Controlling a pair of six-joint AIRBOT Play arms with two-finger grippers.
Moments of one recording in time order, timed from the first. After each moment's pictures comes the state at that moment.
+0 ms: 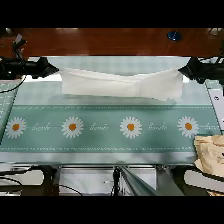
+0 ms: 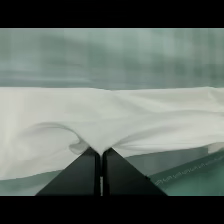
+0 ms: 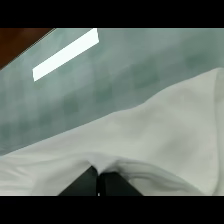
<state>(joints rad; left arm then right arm) 0.24 -1.51 1.32 0.68 -1.07 -1.14 -0.31 -1.37 1.19 -0.73 0.92 1.34</state>
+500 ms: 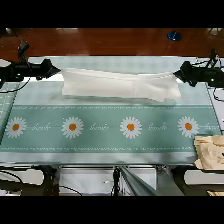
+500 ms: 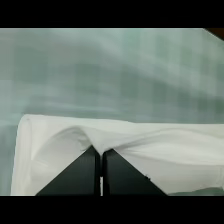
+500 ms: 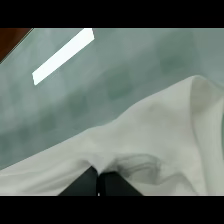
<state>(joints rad) 0.23 -1.61 1.32 0.63 -0.92 -1.14 -0.30 -1.53 1.21 -0.67 0.84 1.32</state>
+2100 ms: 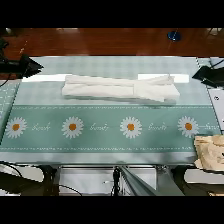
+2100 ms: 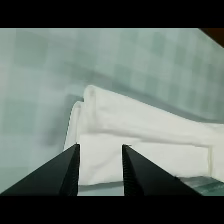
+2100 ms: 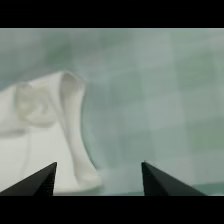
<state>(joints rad) 0.42 -1.72 1.59 0.74 -1.24 -1.27 -0.43 -1.50 1.39 -1.22 1.14 1.38</state>
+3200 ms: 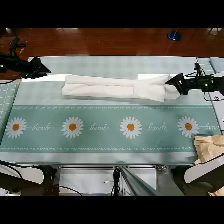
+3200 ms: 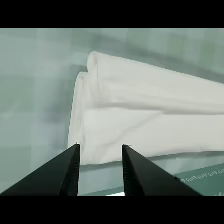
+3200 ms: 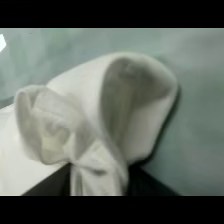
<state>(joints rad) 0.31 -1.71 1.62 0.93 -1.28 -1.31 -0.37 -1.90 1.41 -0.68 1.13 1.20</state>
